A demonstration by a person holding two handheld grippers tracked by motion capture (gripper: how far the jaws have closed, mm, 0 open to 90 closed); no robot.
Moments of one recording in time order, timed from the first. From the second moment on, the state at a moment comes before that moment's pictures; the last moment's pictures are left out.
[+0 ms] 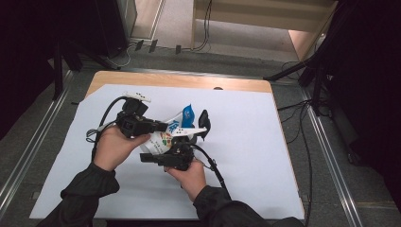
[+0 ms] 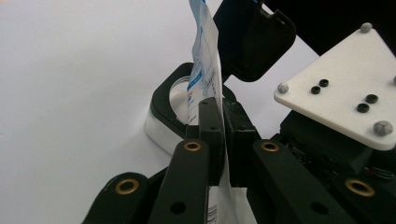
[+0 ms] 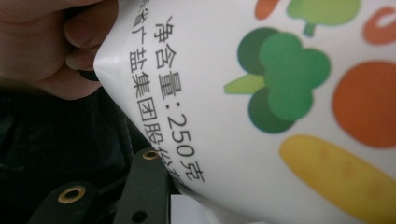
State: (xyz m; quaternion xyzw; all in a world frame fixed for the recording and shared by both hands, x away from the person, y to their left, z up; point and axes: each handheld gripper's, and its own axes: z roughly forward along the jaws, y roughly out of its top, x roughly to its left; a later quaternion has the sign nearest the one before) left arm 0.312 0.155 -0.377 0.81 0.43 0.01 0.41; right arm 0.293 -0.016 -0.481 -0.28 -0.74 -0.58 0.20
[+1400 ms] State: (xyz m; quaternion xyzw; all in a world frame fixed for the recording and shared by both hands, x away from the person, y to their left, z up) left arm 0.310 0.154 -0.376 0.81 0.41 0.01 0.42; right arm 0.296 -0.017 -0.479 -0.28 -0.75 -0.57 0.20
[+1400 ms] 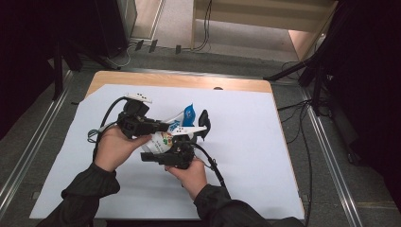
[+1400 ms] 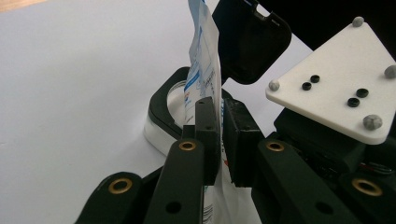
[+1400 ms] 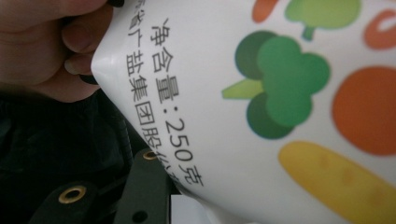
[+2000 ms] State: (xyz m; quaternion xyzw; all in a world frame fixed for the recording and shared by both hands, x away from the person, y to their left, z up) left arm 0.309 0.156 -0.377 0.81 0.42 0.01 0.42; right arm 0.298 -0.017 -0.480 -0.28 -0.74 -0.58 0.22
